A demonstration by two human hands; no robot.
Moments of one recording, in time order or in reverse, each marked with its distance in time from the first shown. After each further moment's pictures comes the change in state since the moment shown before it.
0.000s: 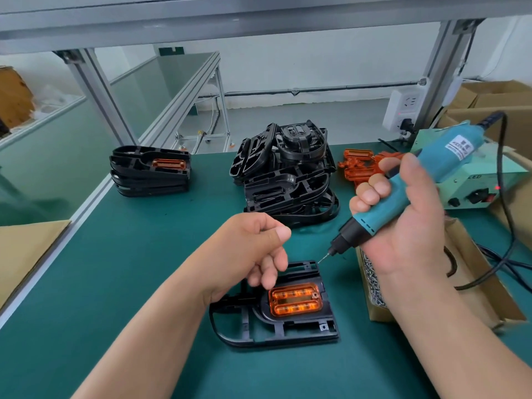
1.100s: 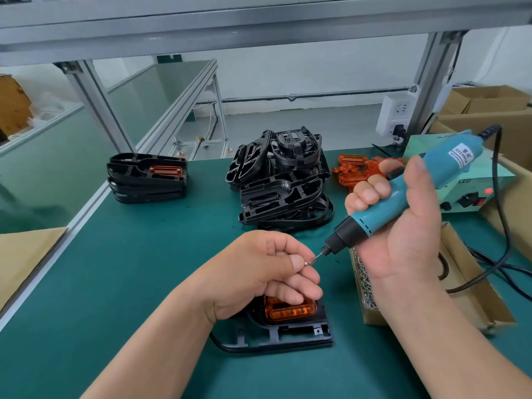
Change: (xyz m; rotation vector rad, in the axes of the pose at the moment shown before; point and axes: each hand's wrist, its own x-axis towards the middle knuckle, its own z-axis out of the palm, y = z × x) left_hand -0.004 0.003 0.021 -0.295 -0.227 -0.078; right_hand -0.002 -0.002 0.004 0.121 -0.013 -0.044
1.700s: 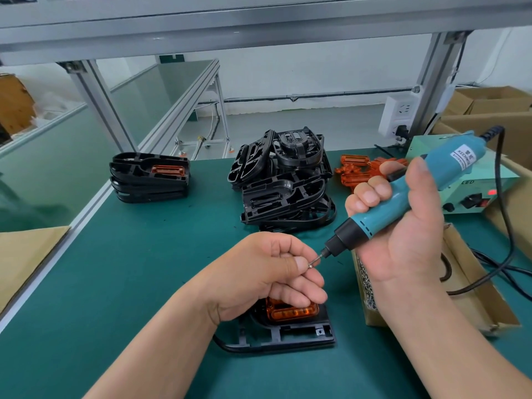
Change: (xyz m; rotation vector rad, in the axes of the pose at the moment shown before) left_hand 0.001 0.000 0.003 -0.030 -0.029 -0.011; right_hand -0.003 0.001 0.003 -0.019 -0.012 0.005
